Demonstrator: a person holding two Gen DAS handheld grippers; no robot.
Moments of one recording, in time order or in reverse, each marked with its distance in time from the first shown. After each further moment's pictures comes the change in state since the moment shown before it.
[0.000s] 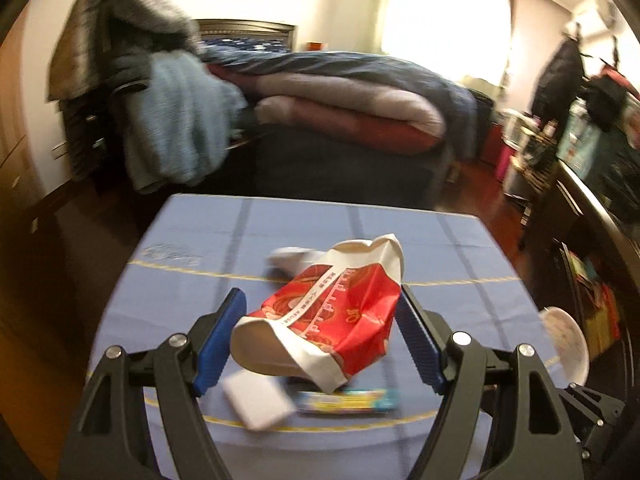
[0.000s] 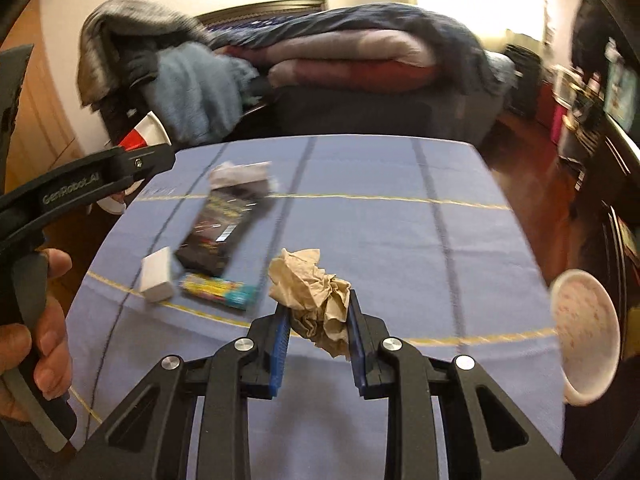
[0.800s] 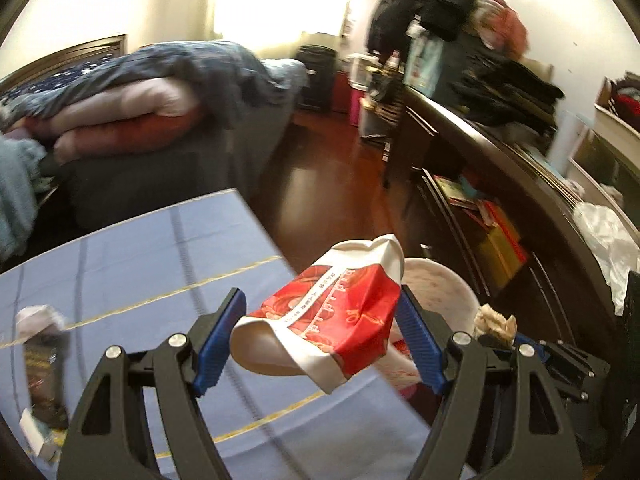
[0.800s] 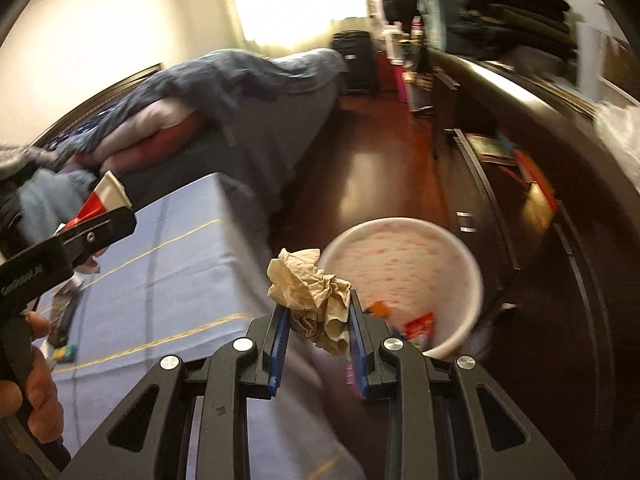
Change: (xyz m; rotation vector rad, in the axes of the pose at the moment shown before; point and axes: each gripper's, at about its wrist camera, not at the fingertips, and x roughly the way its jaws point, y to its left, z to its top) left arm 0.025 -0.269 -0.029 0.340 0.092 -0.428; right arm -0.088 -0.232 -0.055 0.430 -0.138 -0.331
